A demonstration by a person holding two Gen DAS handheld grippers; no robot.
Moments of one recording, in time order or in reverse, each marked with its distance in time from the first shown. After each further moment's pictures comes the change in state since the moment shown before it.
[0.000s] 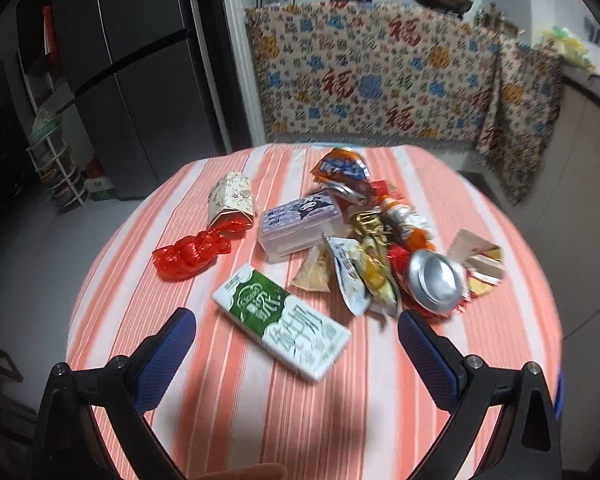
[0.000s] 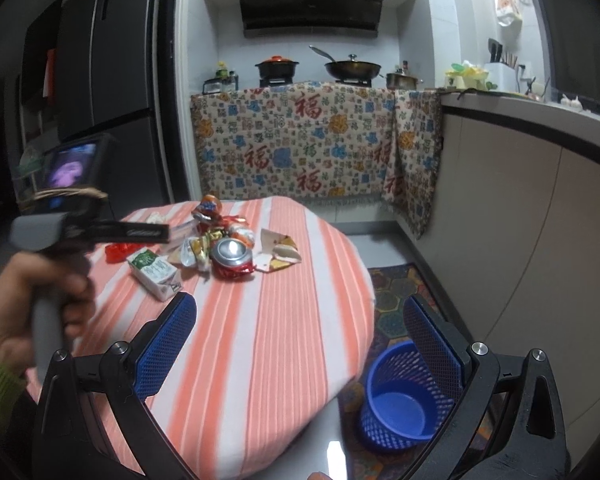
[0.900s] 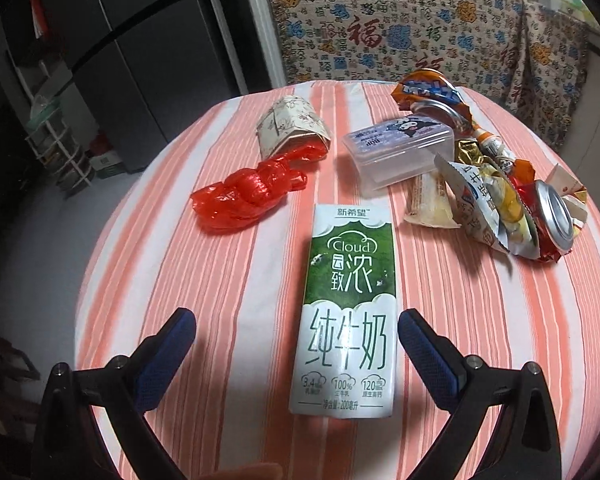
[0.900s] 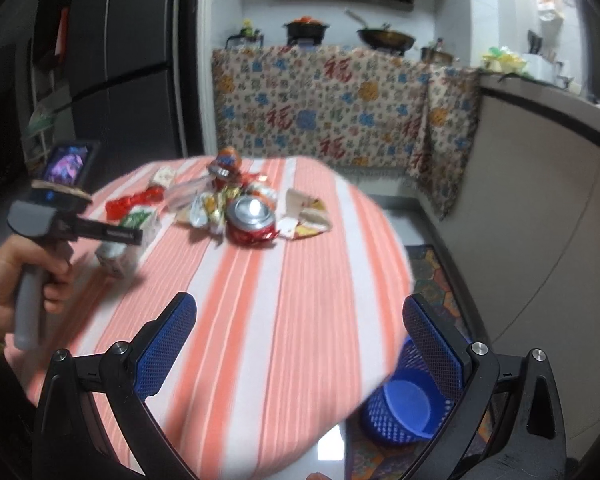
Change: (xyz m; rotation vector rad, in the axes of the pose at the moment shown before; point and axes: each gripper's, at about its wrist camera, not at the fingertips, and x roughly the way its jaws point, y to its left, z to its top) left arm 0.059 0.087 -0.041 0.036 0.109 0.010; right arm 0.074 0.039 -0.015 -0.107 0.173 0.071
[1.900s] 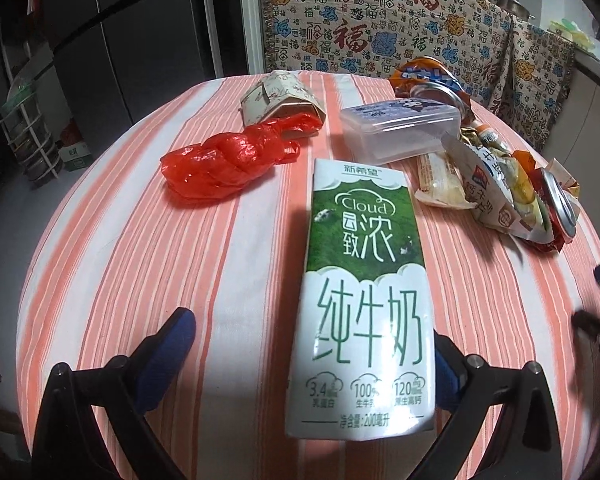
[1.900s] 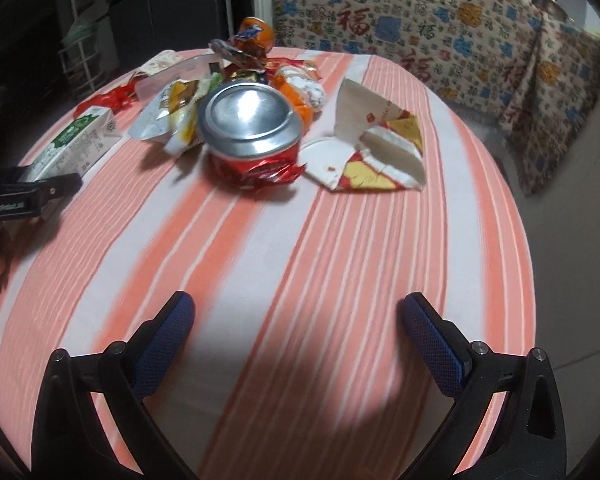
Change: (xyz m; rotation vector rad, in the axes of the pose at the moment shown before) left arm 0.033 0.016 -0.023 -0.035 -0.039 -0.132; right arm 0.180 -0.026 0.025 -0.178 0.290 0.165
